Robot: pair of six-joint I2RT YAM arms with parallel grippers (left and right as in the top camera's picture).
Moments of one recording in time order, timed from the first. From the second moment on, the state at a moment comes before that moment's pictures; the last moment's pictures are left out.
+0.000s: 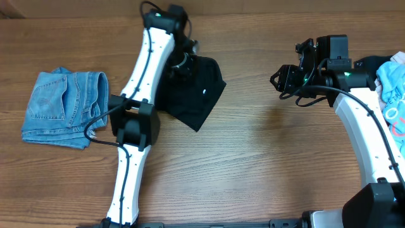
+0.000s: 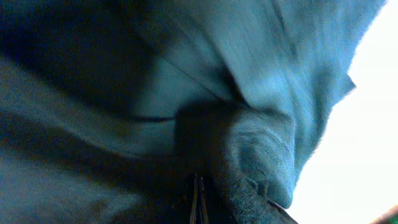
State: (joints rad) left arm -0.30 2.58 2.60 -1.63 0.29 0.01; right arm 0.03 1.58 1.35 -0.82 -0.38 0.25
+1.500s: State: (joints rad) left arm -0.49 2.47 2.44 -1.68 0.12 -0.01; right arm 0.04 1.58 1.35 -0.75 -0.39 0.25
